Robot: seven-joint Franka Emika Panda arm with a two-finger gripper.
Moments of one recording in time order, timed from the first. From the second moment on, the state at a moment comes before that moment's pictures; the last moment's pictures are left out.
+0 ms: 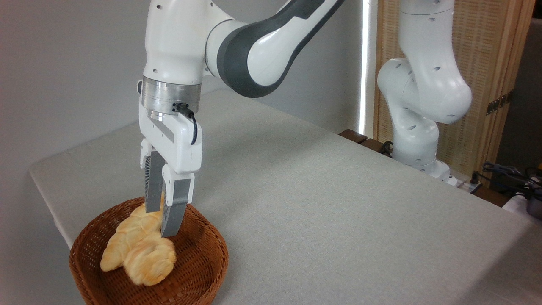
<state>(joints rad) -0.24 0.06 0.13 -1.94 0.05 2.38 0.75</state>
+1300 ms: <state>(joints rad) -0.13 -0.03 0.06 -1.67 -0.05 1.65 0.66</state>
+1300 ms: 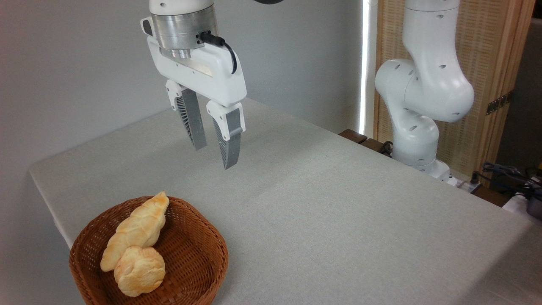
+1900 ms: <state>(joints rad) -0.08 -0.03 0.00 -1.65 -0.02 1.63 0.66</state>
